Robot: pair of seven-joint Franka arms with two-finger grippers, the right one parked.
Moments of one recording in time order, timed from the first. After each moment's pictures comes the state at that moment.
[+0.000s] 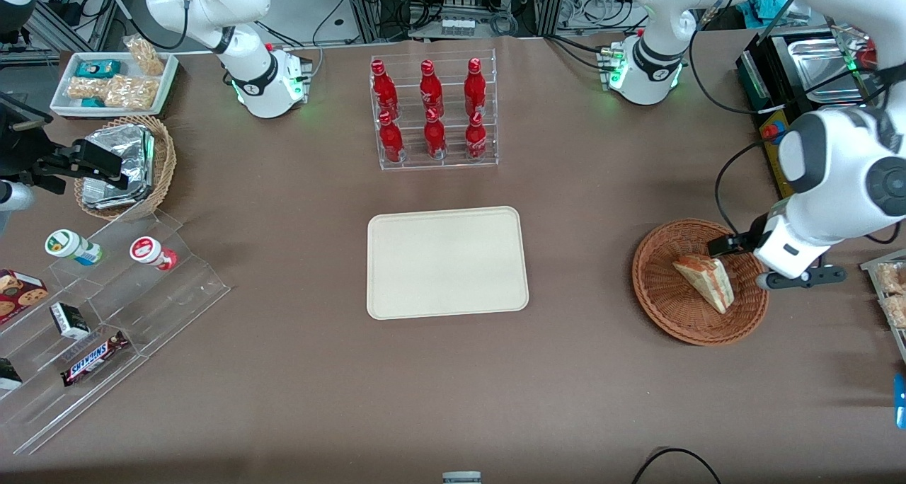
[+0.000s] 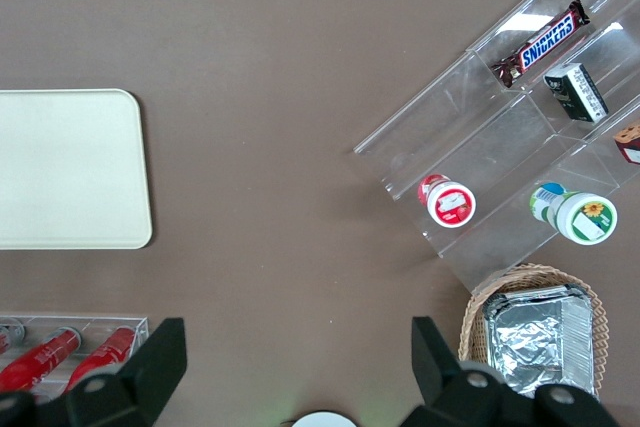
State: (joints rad) arm 0.01 0.21 0.02 -2.00 0.01 2.13 -0.08
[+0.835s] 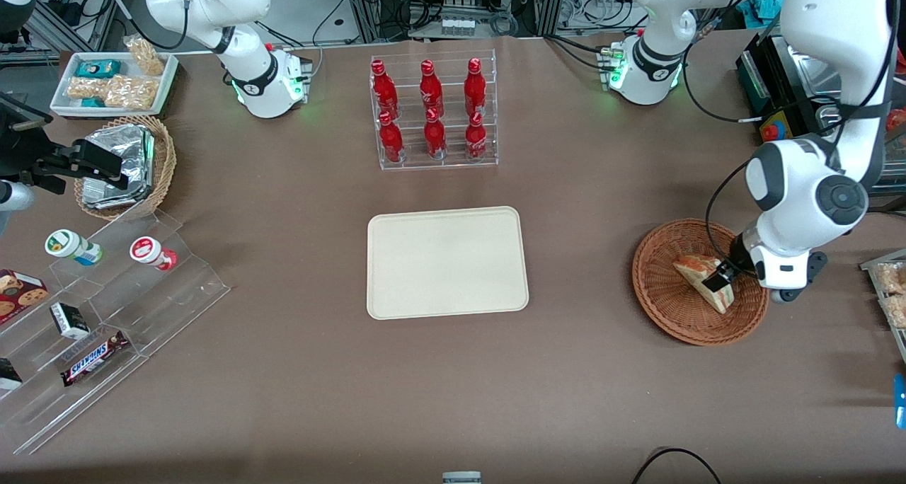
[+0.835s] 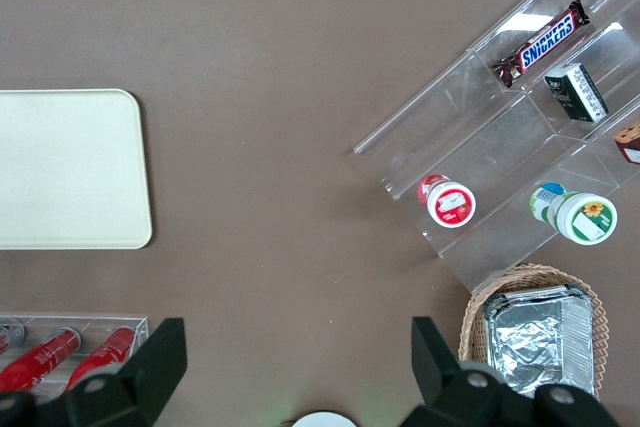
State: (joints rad) arm 0.03 0.31 0.02 -2.11 0.01 2.42 -0.73
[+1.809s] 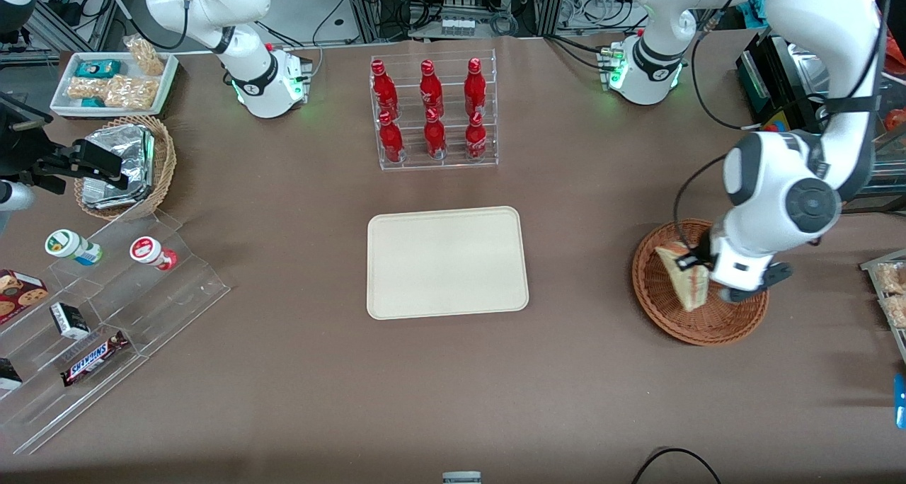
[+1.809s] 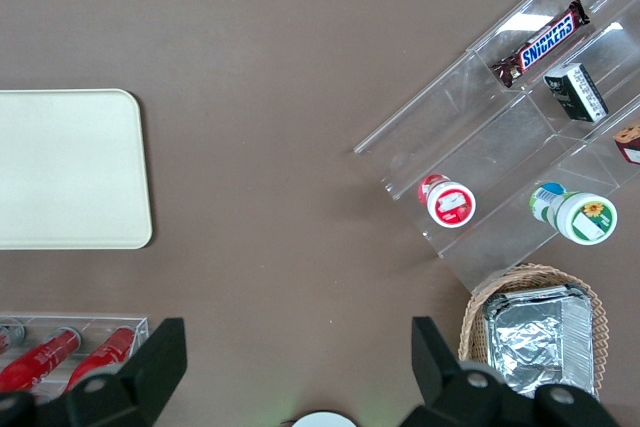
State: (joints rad) arm -0.04 0.26 -0.11 -1.98 0.01 2.14 -0.46
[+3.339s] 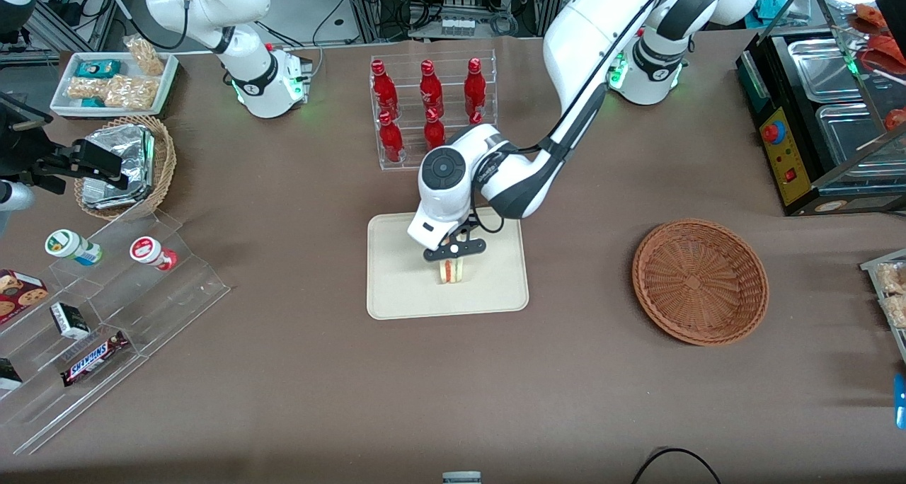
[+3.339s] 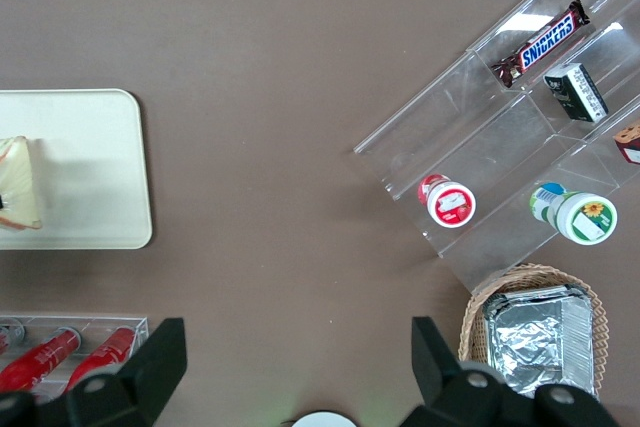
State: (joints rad) arm -0.70 0.78 -0.18 -1.40 0.06 2.14 -1.04
